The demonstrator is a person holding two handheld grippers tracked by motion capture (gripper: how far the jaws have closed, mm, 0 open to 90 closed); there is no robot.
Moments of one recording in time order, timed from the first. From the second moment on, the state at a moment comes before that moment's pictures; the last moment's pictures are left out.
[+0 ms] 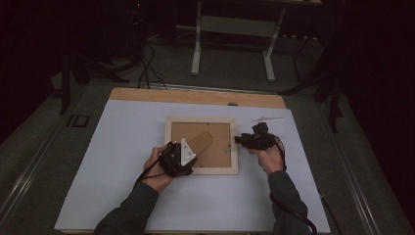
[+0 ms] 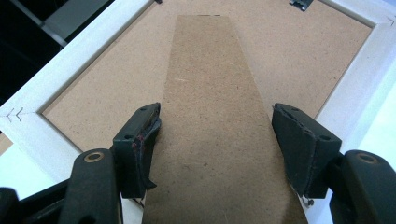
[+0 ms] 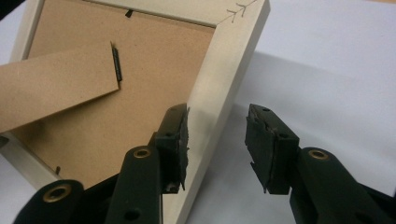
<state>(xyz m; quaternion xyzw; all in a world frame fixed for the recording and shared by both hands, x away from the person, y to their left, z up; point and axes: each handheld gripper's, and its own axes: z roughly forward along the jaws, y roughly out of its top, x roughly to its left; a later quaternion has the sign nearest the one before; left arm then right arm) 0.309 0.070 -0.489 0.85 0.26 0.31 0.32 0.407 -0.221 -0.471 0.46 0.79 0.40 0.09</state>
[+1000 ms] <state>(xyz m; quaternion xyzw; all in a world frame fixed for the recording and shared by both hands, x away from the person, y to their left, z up) 0.301 0.069 -0.487 0.84 0.23 0.35 0.34 0.428 -0.218 -0.472 0.47 0.79 0.40 0.03</state>
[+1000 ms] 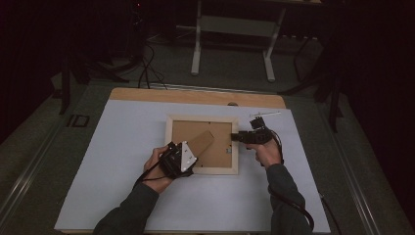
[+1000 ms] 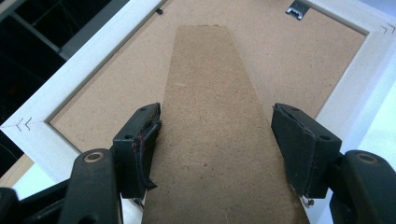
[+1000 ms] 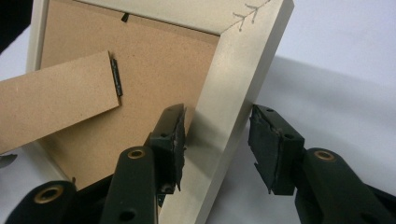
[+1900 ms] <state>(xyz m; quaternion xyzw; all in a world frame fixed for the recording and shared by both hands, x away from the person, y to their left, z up) 0.307 0.078 -0.486 0.85 0.24 0.31 0.36 0.429 -0.221 -0.473 0.47 0.77 0.42 0.00</state>
